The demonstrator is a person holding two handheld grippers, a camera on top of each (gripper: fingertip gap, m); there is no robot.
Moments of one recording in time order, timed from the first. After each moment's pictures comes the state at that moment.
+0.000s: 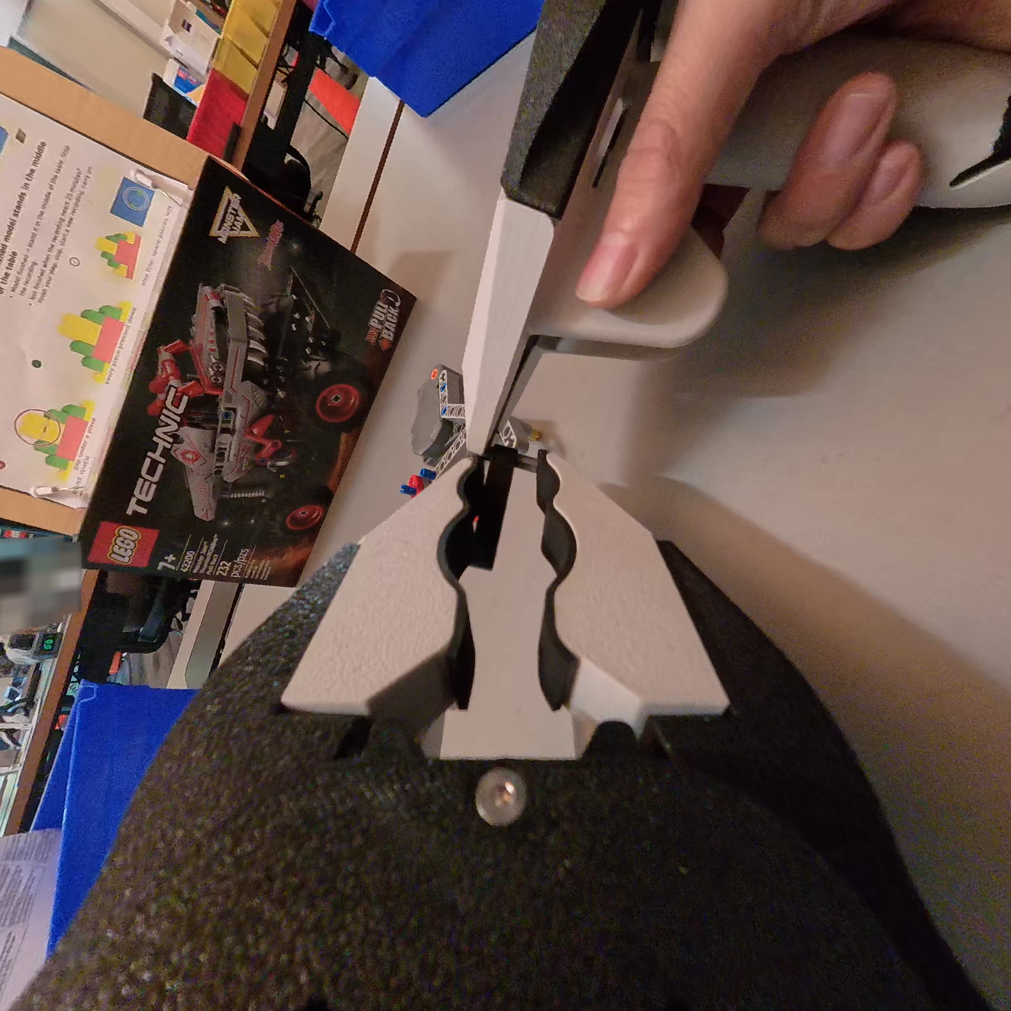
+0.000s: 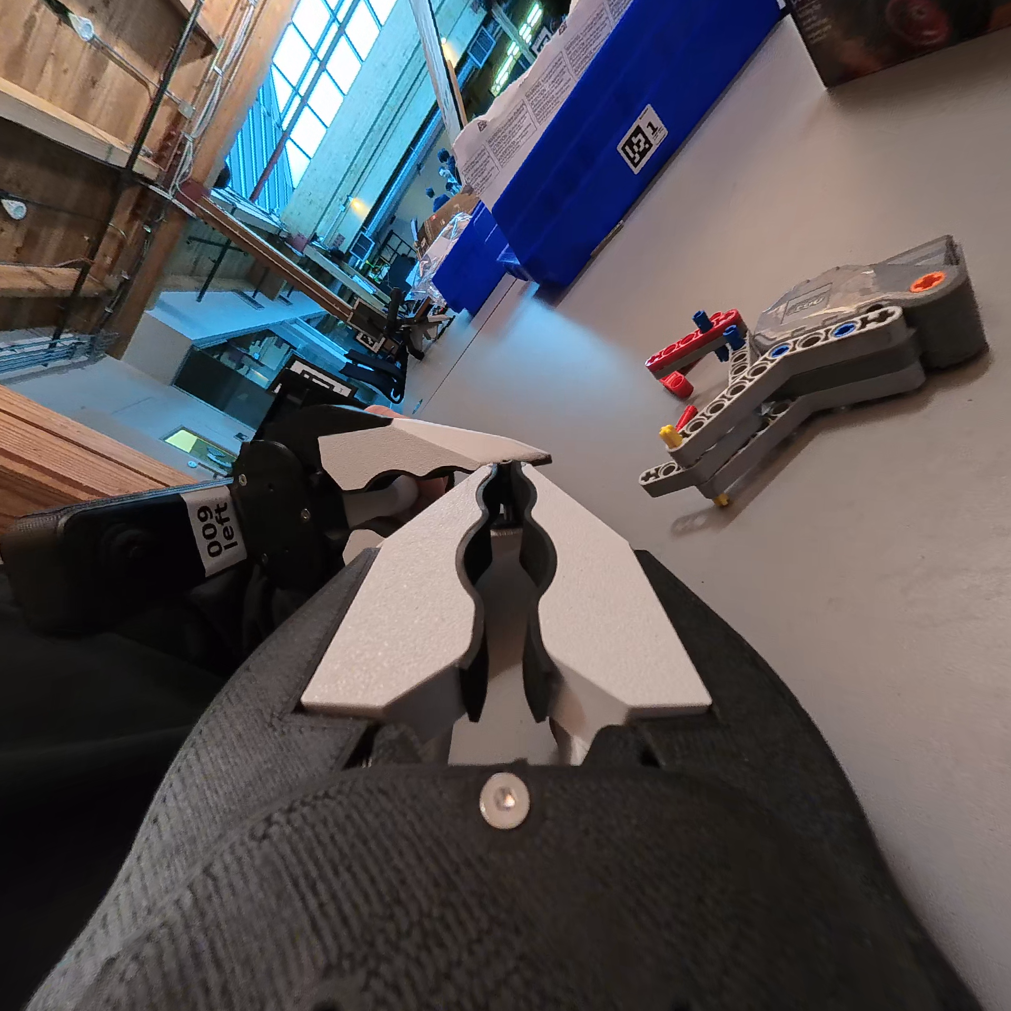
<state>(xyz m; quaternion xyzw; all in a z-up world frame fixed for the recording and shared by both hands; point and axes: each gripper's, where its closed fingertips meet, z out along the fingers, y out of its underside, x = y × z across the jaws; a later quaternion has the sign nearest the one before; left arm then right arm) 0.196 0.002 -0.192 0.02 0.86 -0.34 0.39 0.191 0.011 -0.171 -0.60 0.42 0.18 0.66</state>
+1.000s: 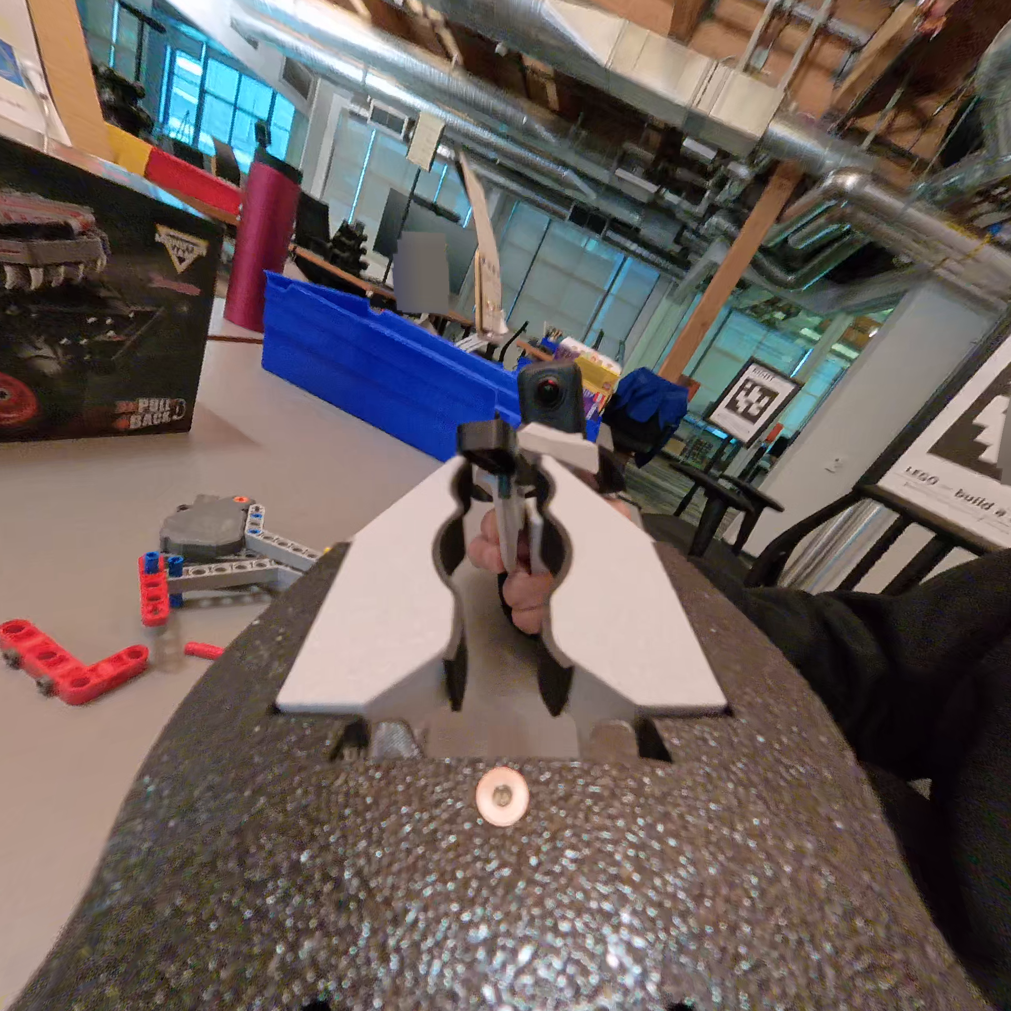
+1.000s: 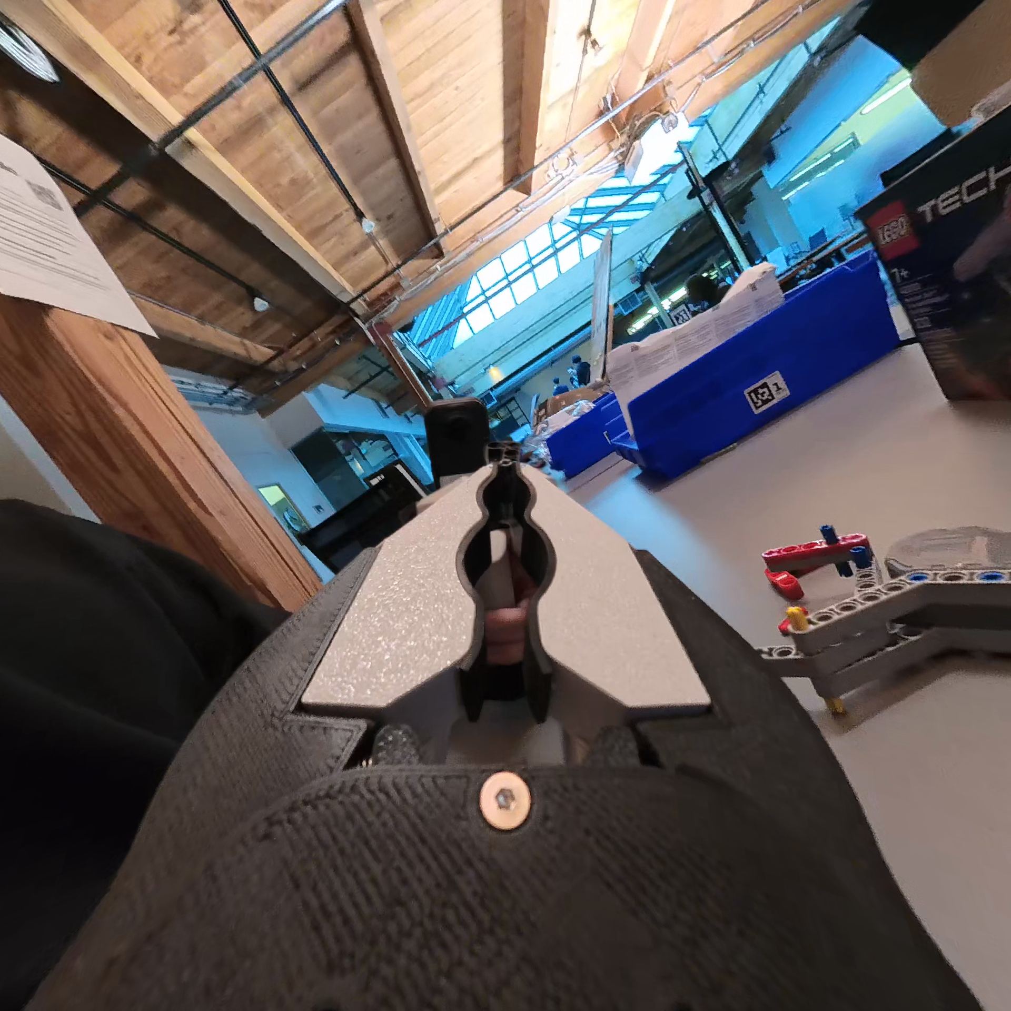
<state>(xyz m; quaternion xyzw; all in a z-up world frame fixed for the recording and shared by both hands) 0.173 0.000 -0.112 -0.20 0.61 -0.76 -0.11 0.178 0.007 -0.103 -0.50 0.27 0.11 0.82</state>
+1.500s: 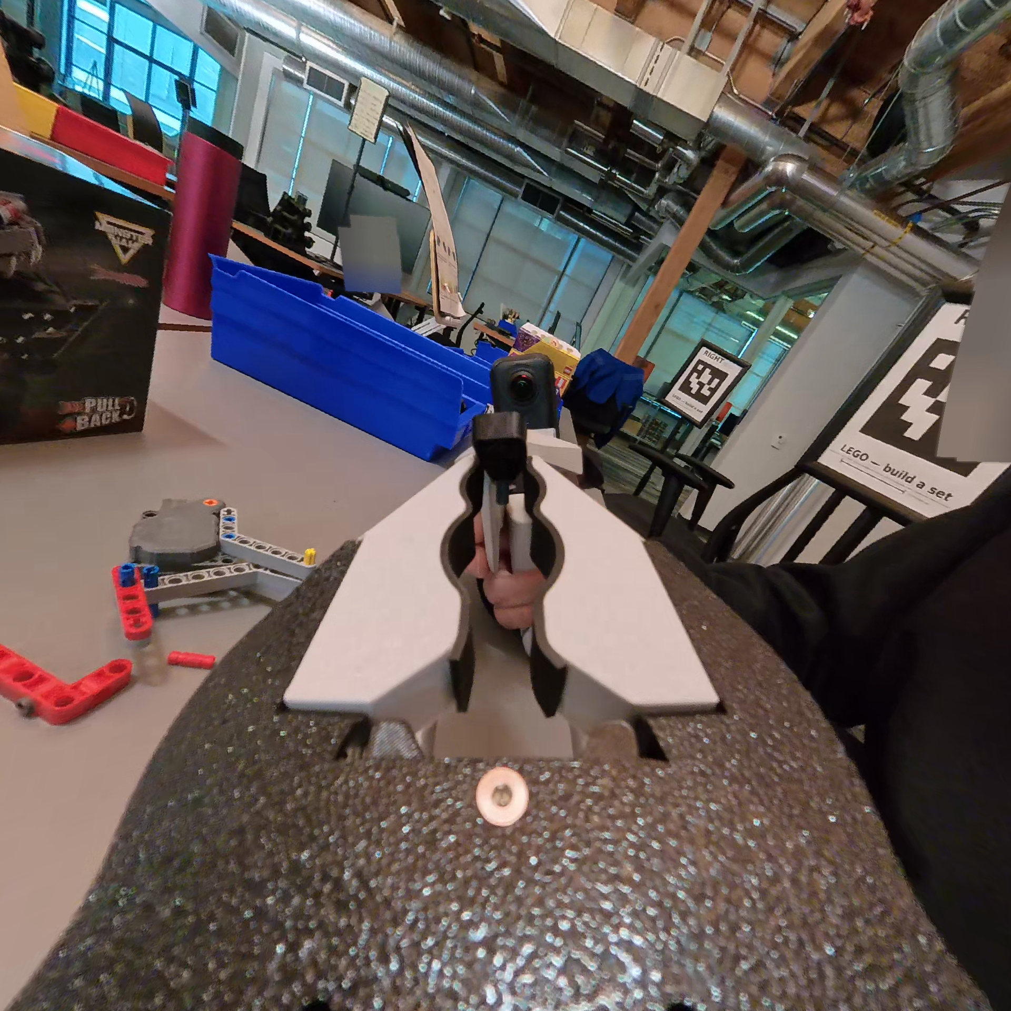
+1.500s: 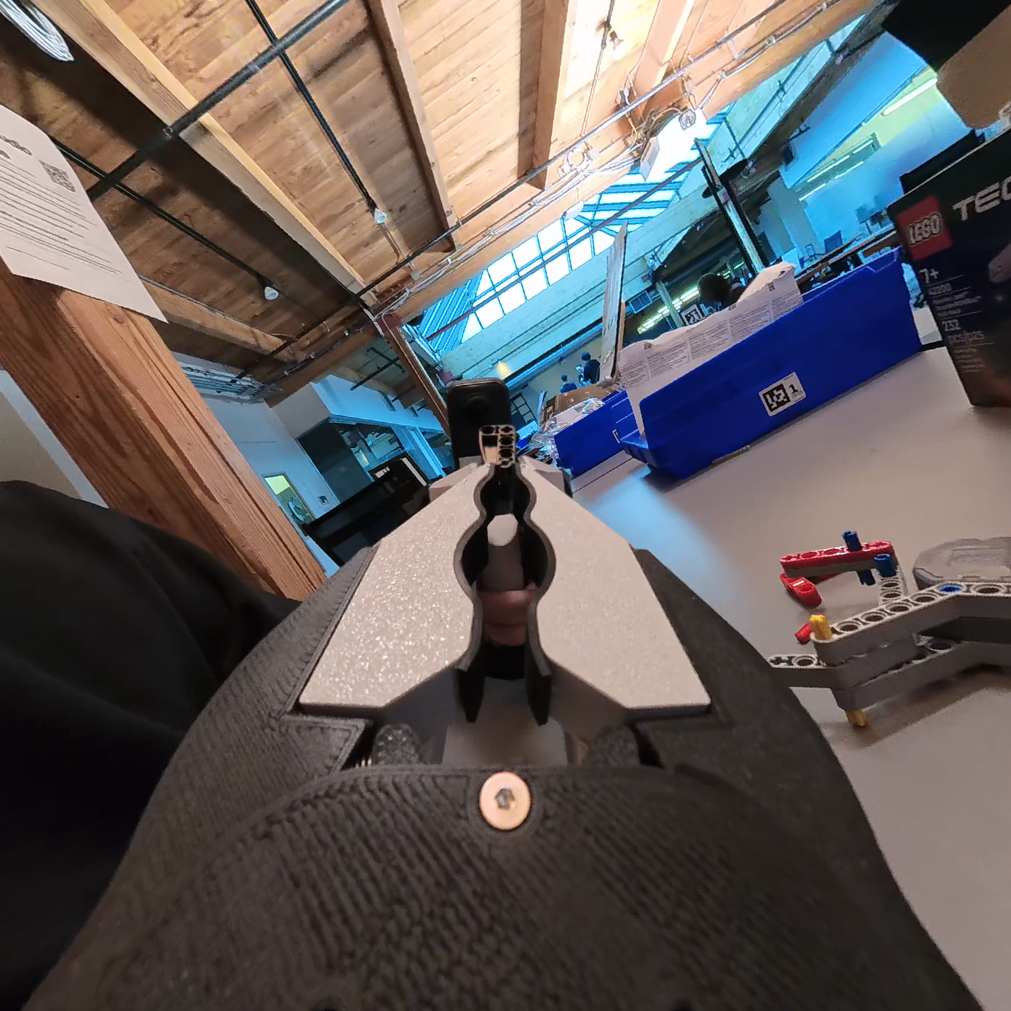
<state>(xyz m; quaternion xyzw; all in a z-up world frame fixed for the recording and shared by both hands) 0.168 0.005 -0.109 -0.17 0.63 -0.75 -0.14 0.174 0.013 -0.102 -0.50 0.26 0.10 0.82</state>
